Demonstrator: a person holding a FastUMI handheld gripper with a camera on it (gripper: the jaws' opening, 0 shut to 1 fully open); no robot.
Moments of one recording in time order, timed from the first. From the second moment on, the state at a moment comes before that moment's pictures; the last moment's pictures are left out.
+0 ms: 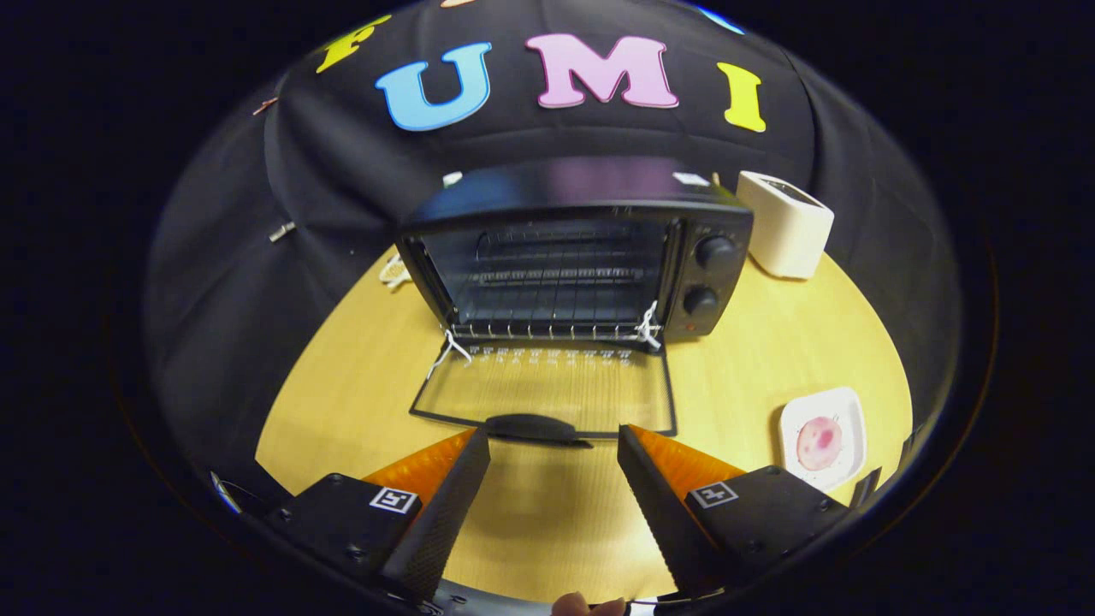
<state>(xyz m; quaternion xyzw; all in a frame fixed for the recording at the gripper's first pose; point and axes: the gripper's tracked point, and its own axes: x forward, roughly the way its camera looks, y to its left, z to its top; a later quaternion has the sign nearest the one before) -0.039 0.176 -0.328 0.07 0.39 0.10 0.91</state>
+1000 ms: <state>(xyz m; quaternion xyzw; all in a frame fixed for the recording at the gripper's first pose) -0.054 -0.172 -0.403 0.08 0.54 0.10 0.83</state>
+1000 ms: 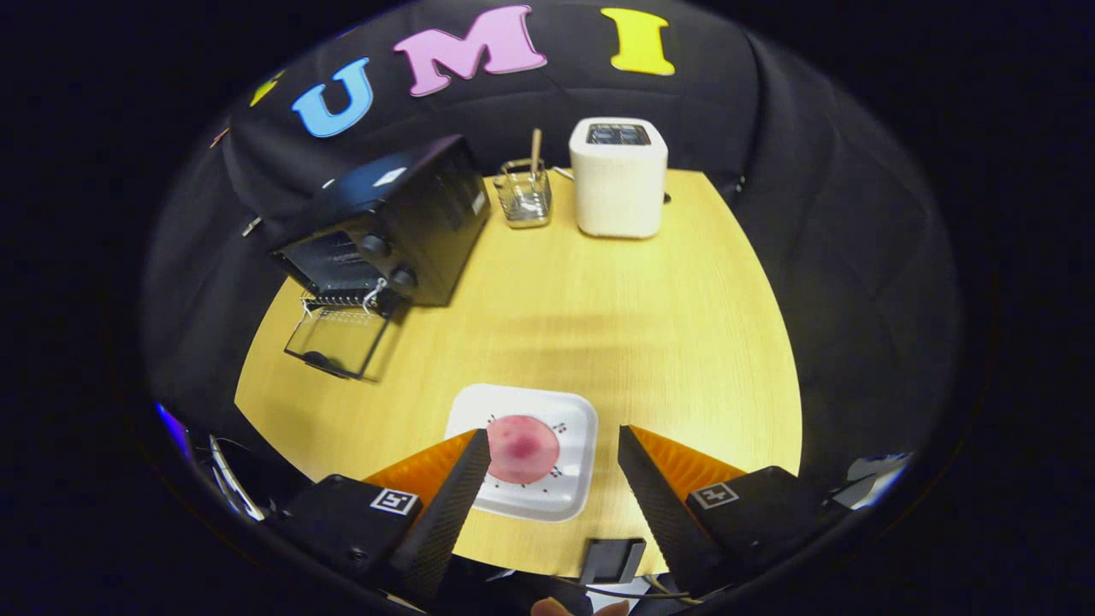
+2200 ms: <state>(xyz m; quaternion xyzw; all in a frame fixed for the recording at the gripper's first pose) -0.092 -0.180 -0.501 0.34 0.62 0.12 0.69</state>
